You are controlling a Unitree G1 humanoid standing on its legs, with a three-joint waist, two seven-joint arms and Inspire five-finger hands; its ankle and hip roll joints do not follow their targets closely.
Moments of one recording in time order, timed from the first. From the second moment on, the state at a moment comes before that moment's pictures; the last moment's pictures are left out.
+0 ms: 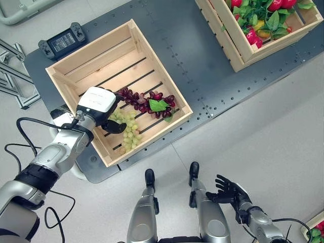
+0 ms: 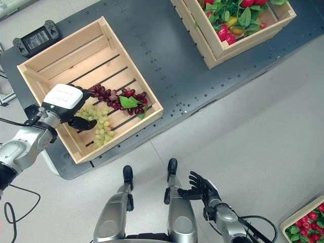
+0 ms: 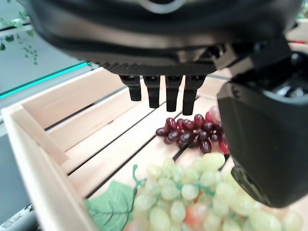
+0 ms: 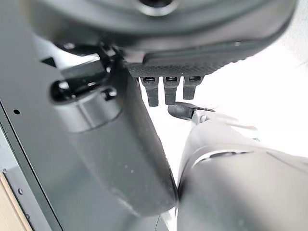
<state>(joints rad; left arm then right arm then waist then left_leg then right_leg) -0.59 1.09 -0.58 0.31 0.68 0.05 0.10 0.00 -0.41 0.29 0.74 0.49 -0.14 0.13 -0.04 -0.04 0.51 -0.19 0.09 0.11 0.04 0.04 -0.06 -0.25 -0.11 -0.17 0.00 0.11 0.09</state>
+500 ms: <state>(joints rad) -0.68 1.07 -0.69 0.42 0.79 0.17 -0.03 -0.04 -0.41 0.31 0.75 0.49 -0.14 0.13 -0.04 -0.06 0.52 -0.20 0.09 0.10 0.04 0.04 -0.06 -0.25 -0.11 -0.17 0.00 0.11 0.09</state>
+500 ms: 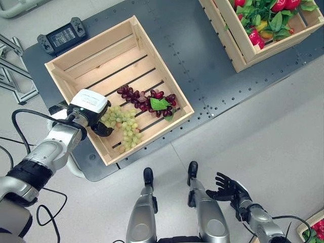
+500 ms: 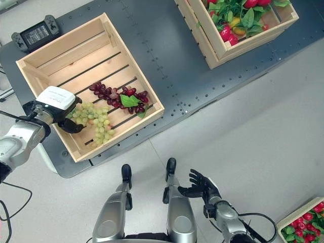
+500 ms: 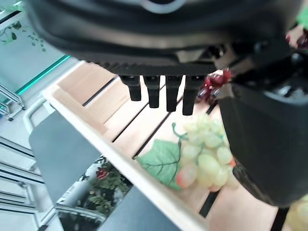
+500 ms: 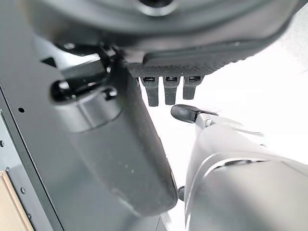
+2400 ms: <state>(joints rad) -0.76 0.73 -0.66 0.91 0.71 0.12 0.67 -0.17 -0.35 0.40 0.82 0.60 -0.14 0.10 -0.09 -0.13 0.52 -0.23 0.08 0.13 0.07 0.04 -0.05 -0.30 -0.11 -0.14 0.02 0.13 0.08</state>
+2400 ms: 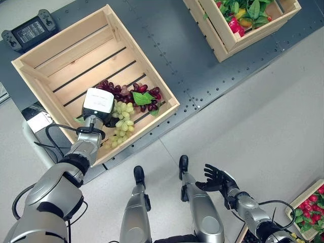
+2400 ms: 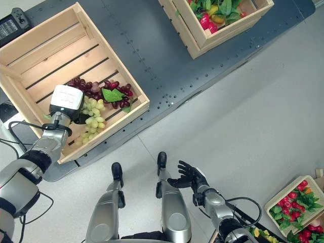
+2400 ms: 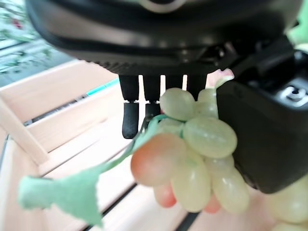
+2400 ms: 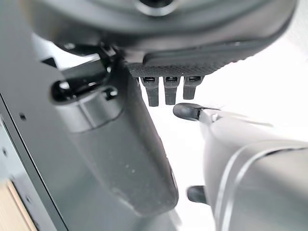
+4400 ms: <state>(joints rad) -0.33 0.90 -0.43 -0.03 1.18 -0.23 0.81 -0.08 -0.52 0.34 -0.20 1.11 0.34 0.28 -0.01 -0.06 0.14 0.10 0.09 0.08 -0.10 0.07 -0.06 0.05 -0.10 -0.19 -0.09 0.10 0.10</state>
